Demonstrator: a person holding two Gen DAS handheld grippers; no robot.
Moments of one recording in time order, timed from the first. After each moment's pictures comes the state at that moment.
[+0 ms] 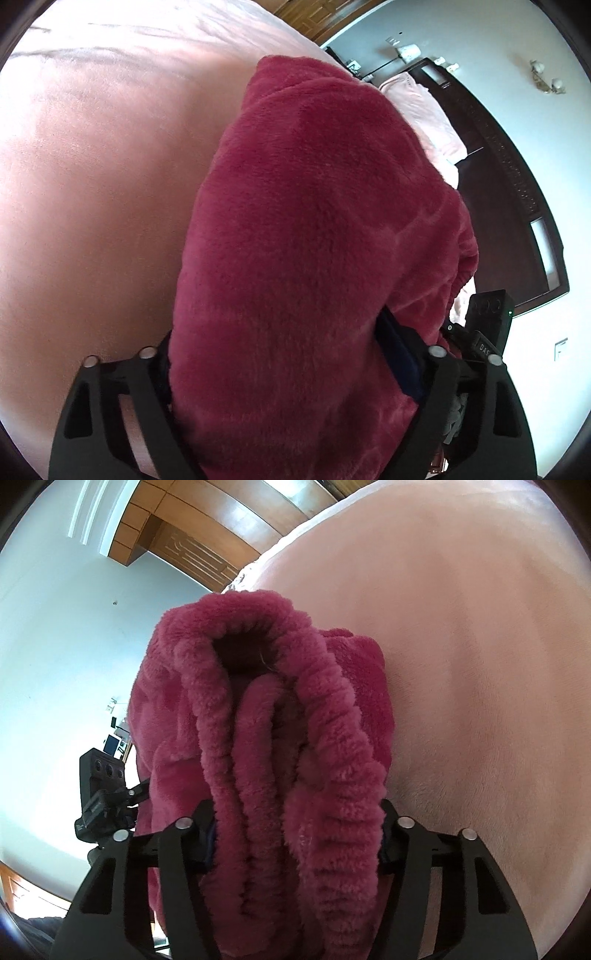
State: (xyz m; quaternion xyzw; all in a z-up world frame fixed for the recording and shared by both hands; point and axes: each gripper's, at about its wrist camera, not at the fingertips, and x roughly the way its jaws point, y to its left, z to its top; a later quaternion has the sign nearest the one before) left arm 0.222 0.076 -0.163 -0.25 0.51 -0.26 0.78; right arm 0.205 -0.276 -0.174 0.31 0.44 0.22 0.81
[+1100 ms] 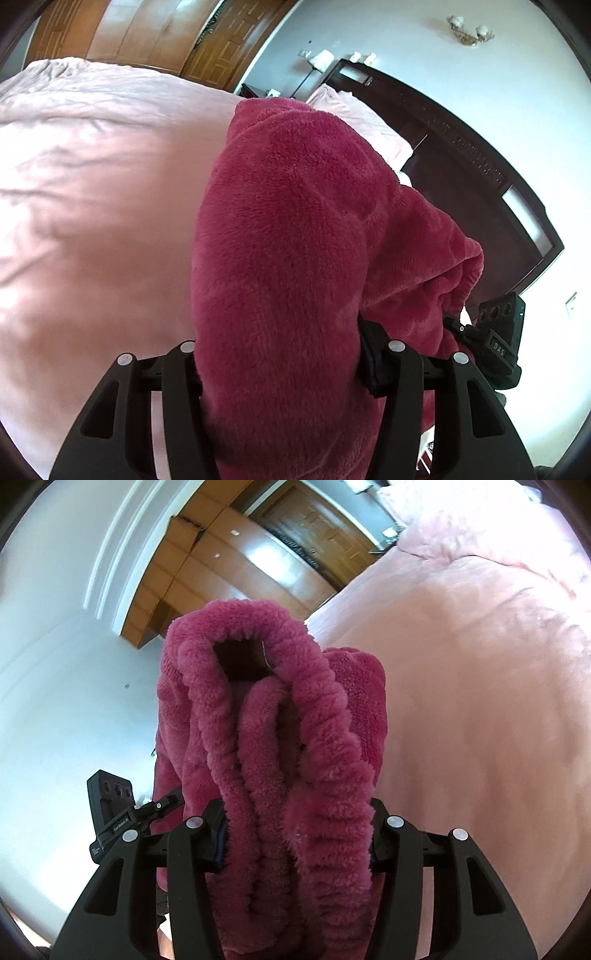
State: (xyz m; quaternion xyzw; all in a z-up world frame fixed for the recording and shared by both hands) left arm 0.347 -0.040 -0.059 -0.14 0.40 -0.35 0.83; right arm 0.214 -0.363 -0.111 0.37 0.29 0.16 0.87
